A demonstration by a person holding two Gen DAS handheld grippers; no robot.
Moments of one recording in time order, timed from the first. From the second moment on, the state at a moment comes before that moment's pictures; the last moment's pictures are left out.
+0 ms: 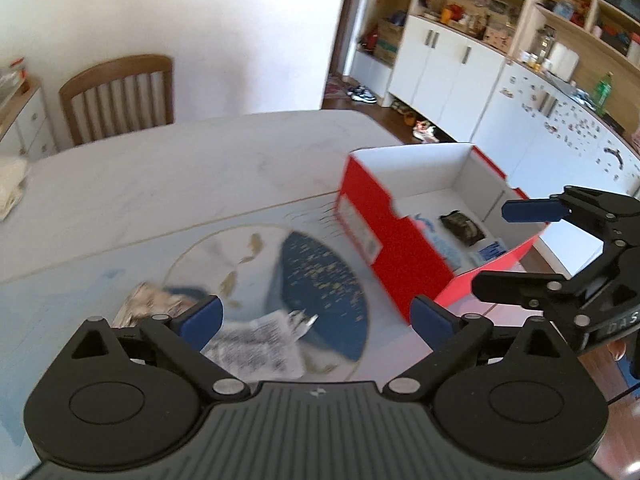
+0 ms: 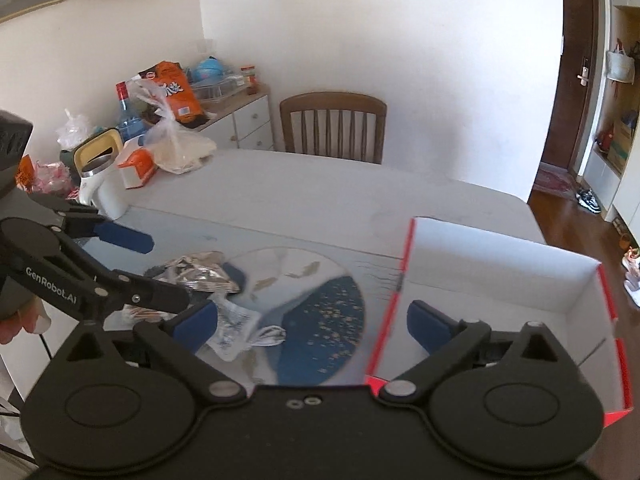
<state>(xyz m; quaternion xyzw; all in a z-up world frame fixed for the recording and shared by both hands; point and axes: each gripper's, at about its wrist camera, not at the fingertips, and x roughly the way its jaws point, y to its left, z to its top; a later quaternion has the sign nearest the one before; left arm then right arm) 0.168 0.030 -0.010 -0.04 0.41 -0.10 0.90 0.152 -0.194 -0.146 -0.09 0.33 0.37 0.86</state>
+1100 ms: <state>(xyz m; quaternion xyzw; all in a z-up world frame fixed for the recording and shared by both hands) 0.123 0.160 -0.096 -0.05 0.44 -0.04 0.89 0.131 -0.065 -0.216 -0.20 0.34 0.45 0.81</state>
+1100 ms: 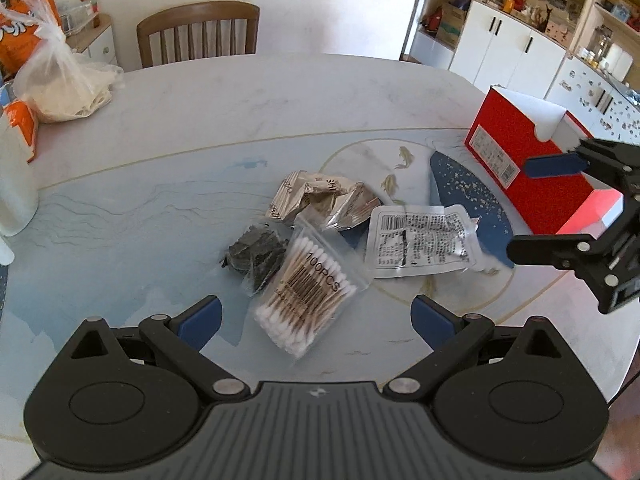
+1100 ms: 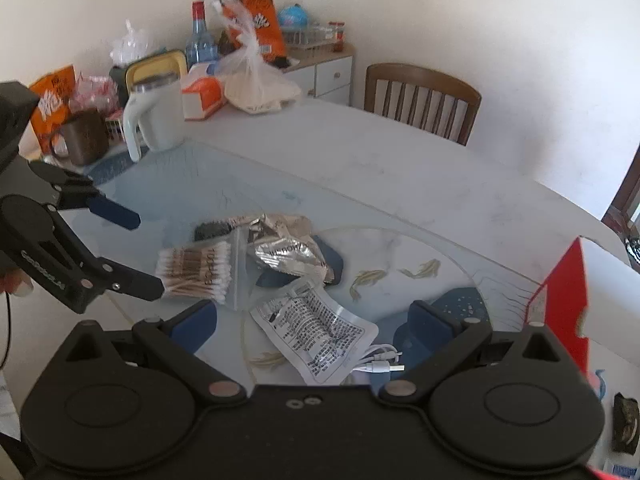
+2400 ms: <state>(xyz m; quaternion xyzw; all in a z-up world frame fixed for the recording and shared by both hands) 0.149 0.169 -0.140 -0.06 0.46 -0.04 0.88 0.145 -0.008 -0.277 -0.35 0.34 0.49 0.72</state>
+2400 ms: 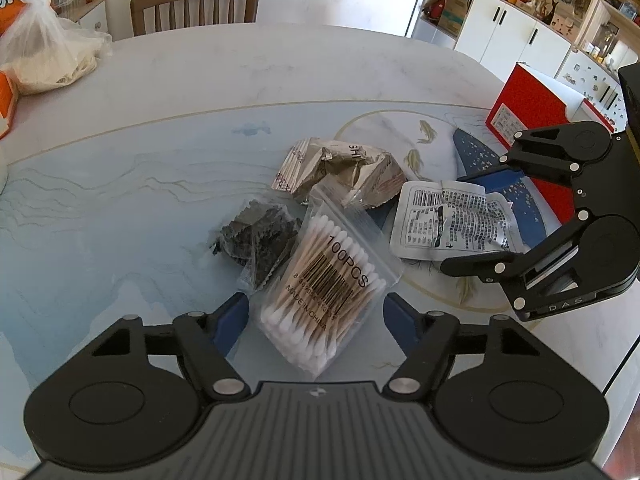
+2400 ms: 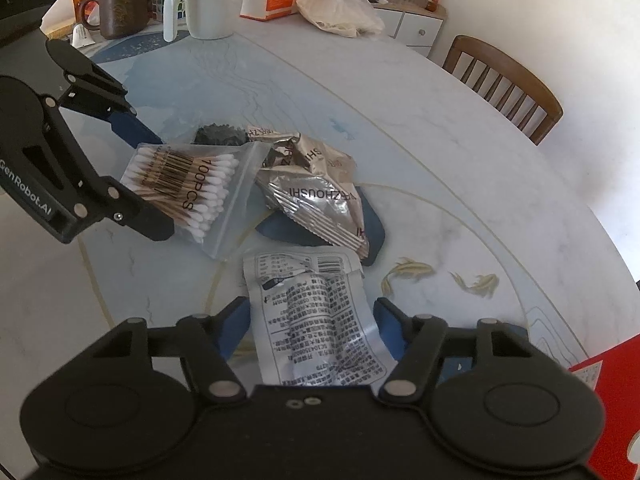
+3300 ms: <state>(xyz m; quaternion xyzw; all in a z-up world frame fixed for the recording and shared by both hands) 0.134 0.169 -0.121 -0.12 0.44 -0.04 0.89 0.137 -0.030 -0.252 -0.30 0.34 0.46 0.76</state>
